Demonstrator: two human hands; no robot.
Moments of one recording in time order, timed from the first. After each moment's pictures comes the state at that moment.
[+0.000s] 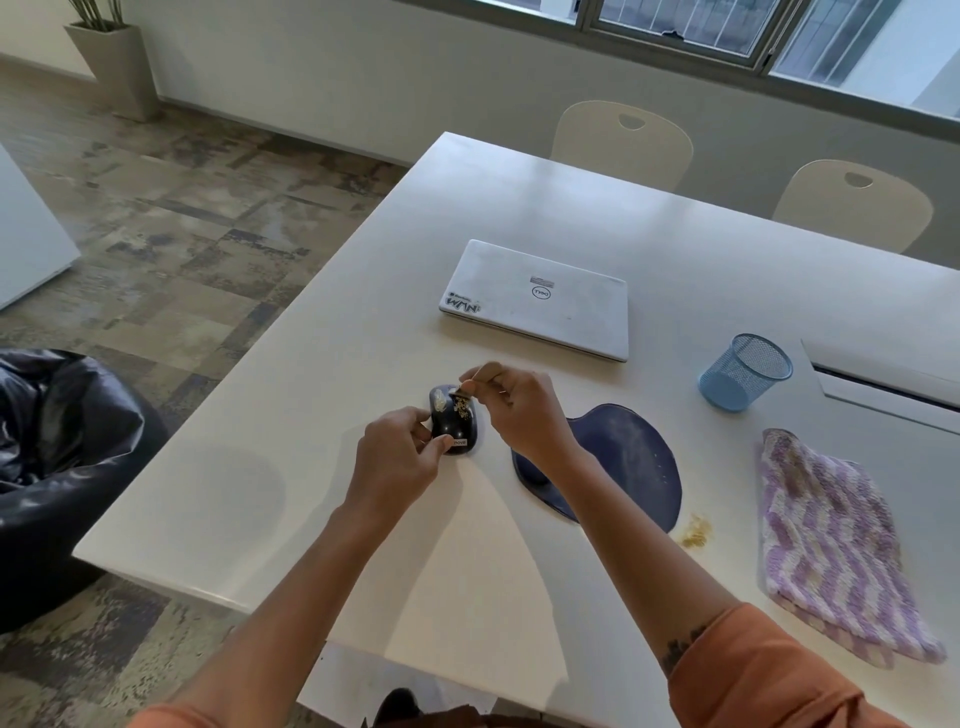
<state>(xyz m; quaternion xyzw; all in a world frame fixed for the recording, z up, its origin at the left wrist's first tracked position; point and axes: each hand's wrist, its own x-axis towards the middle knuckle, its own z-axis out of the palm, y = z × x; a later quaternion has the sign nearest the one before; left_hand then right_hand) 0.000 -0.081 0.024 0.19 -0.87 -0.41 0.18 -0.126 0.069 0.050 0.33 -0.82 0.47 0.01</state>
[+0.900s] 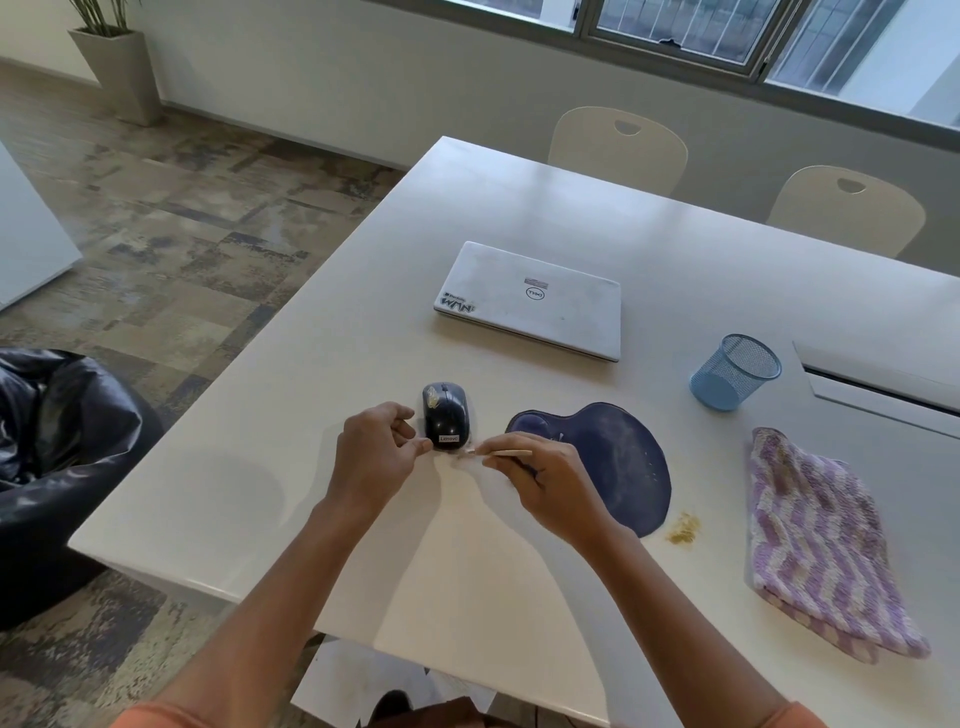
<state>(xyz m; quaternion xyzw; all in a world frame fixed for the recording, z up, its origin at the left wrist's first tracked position) 0.005 -0.091 0.024 0.22 -0.87 -0.42 0.16 -0.068 0.143 0.033 0.42 -0.79 0.45 0.04</state>
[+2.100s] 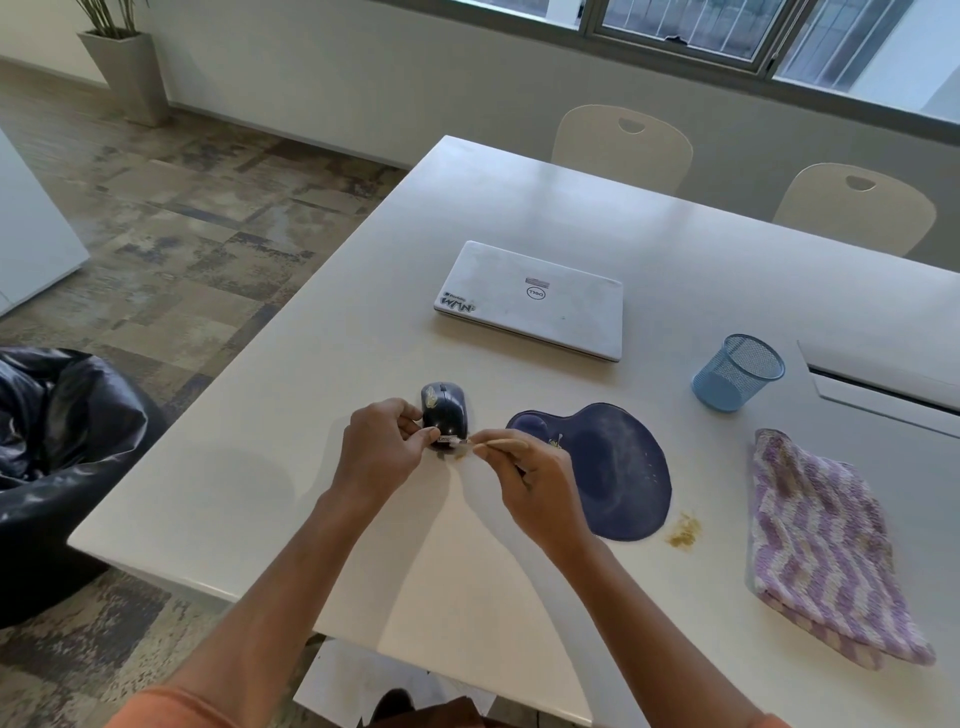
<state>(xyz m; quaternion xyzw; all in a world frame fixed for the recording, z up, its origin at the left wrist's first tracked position) -0.004 -0.086 0.028 0.22 -0.87 -0.41 0.16 -0.054 0.125 0.023 0.35 -0.78 0.51 0.09</state>
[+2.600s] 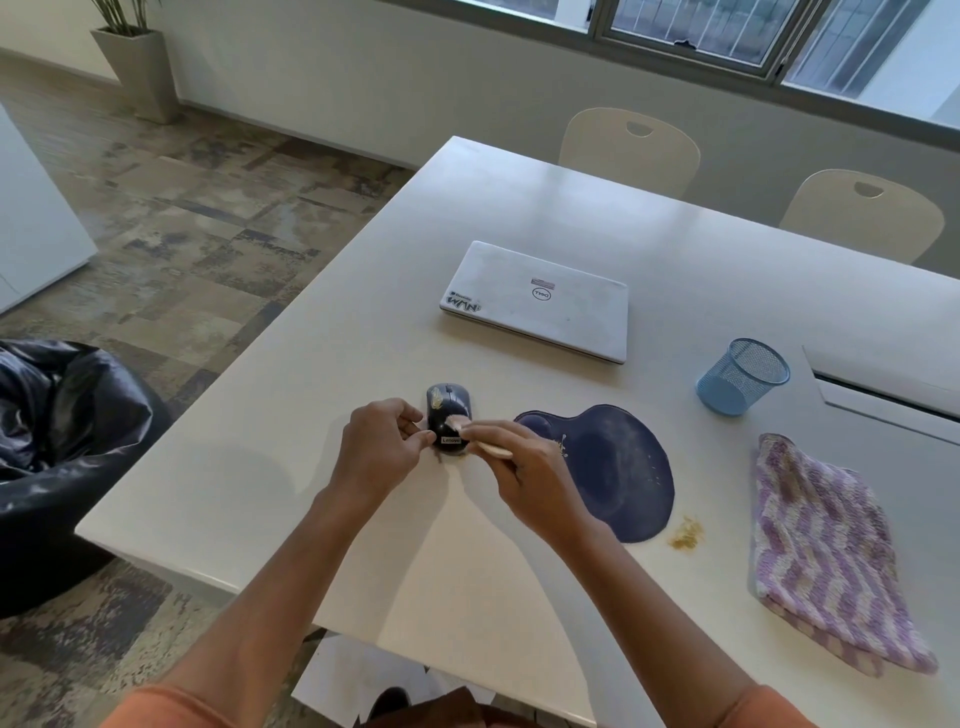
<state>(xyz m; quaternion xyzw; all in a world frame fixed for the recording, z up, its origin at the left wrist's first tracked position) 0.001 -0.092 0.028 0.22 -0.88 -0.40 0.15 -0.069 0.121 0.025 0.42 -0.80 0.43 0.07</state>
